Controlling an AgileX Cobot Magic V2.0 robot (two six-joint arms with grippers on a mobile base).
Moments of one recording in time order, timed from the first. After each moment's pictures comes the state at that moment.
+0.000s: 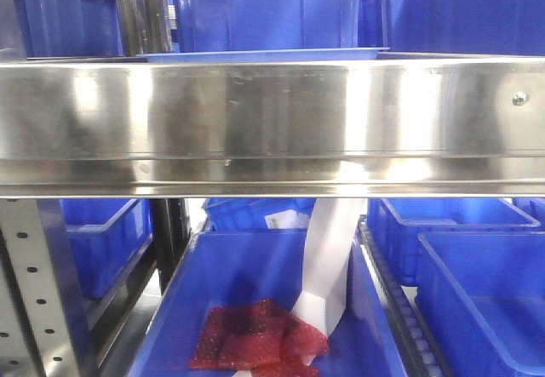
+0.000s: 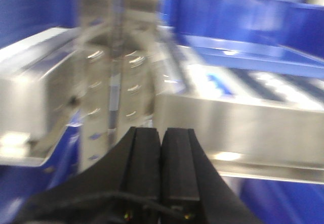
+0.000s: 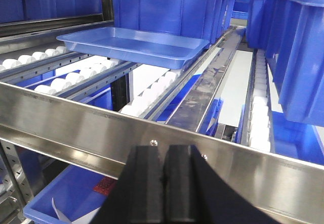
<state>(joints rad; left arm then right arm) -0.08 -0.01 -0.15 -0.13 0.34 -0.02 0.40 0.18 -0.39 -0.16 0.41 0.19</state>
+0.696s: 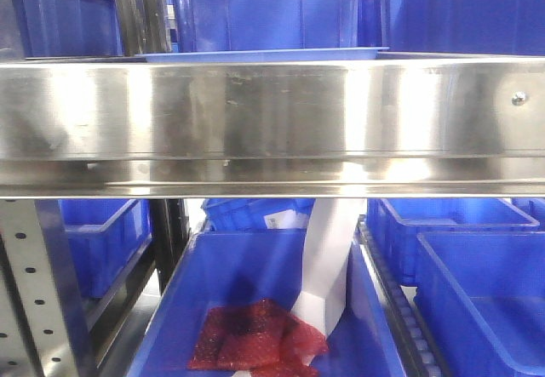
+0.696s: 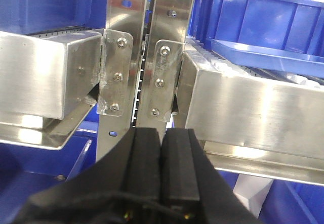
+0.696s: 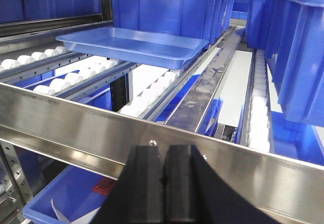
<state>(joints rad) -0.06 -0.01 0.03 -0.13 0.08 -0.02 0.40 0.18 -0.39 -0.16 0.41 0.19</state>
